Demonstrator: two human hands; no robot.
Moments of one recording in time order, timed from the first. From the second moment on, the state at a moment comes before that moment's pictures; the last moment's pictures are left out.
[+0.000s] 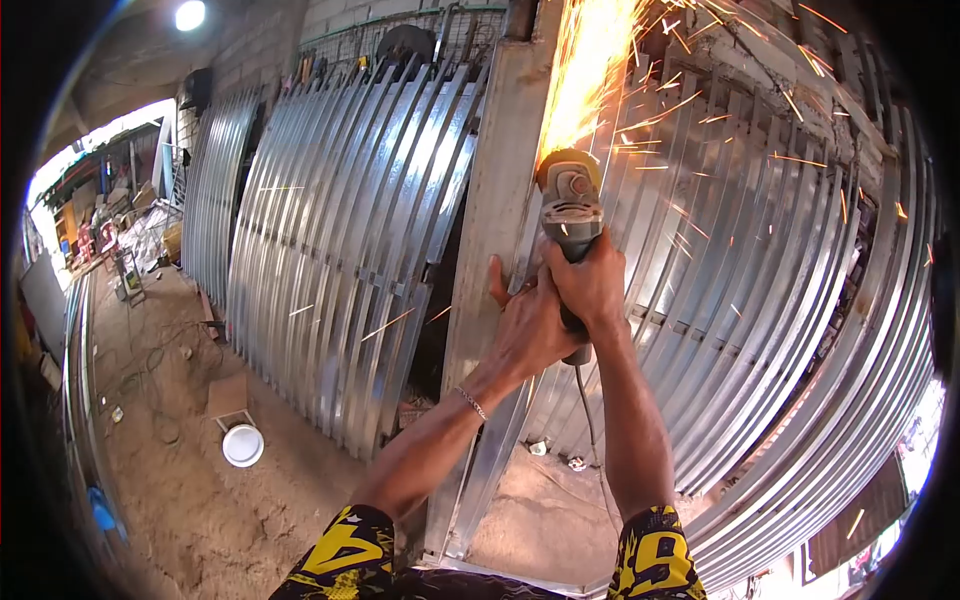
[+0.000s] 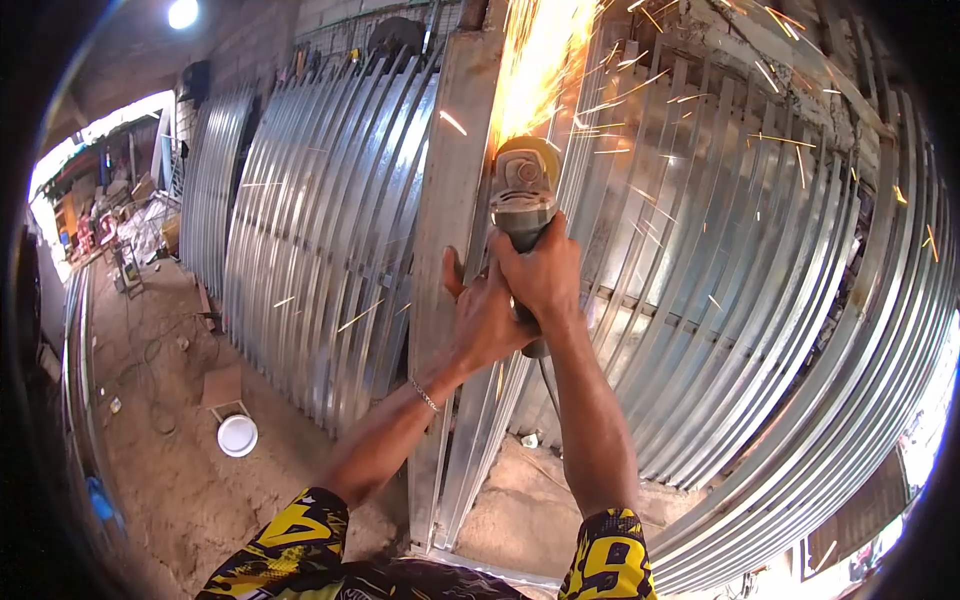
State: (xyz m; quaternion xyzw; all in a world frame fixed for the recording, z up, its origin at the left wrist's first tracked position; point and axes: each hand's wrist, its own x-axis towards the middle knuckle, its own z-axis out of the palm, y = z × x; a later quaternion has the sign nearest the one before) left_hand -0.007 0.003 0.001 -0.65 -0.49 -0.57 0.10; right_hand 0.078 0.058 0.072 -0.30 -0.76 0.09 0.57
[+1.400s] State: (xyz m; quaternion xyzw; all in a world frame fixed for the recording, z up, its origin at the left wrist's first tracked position) left_hand 0.055 -0.130 -0.179 -0.76 -0.57 -0.26 -0.20; right_hand 0.228 -0.033 -0.169 -0.35 -0.55 0.52 0.55
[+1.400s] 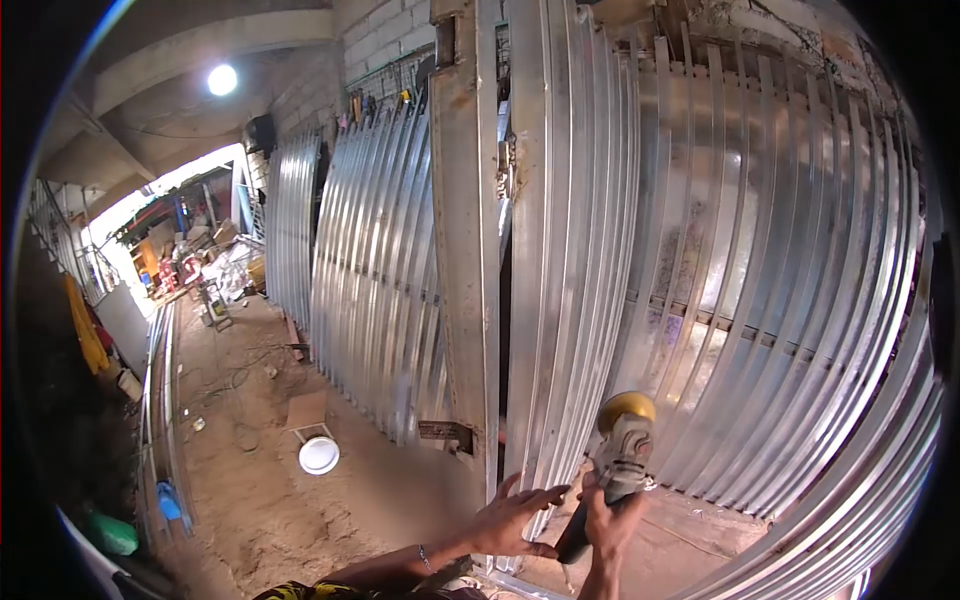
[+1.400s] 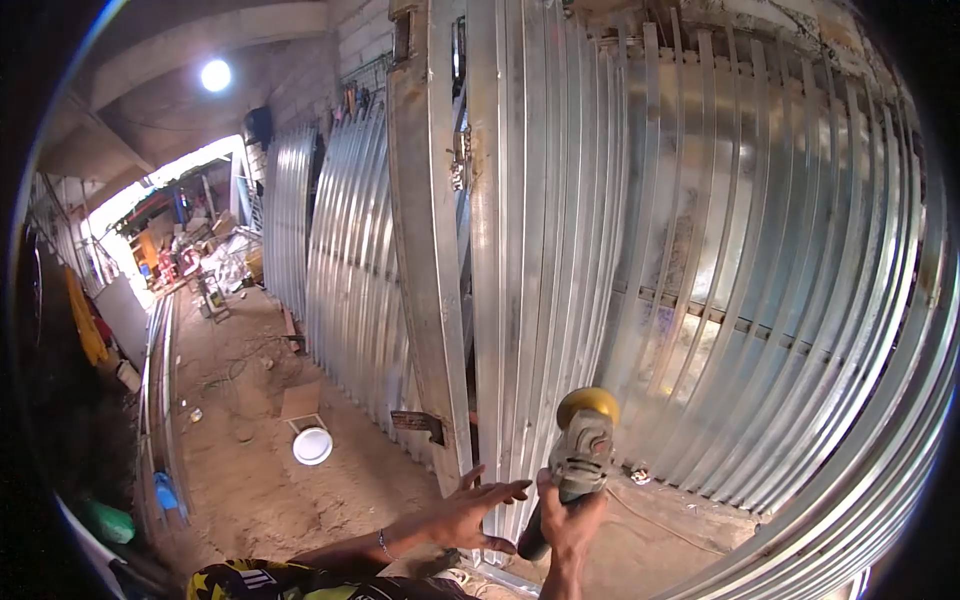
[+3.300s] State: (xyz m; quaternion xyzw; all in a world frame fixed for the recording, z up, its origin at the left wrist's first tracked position) left_hand -0.001 0.009 0.035 -0.69 -0.47 -0.54 0.10; right_hand 0.104 0.054 0.115 -0.31 -0.81 0.03 0.50
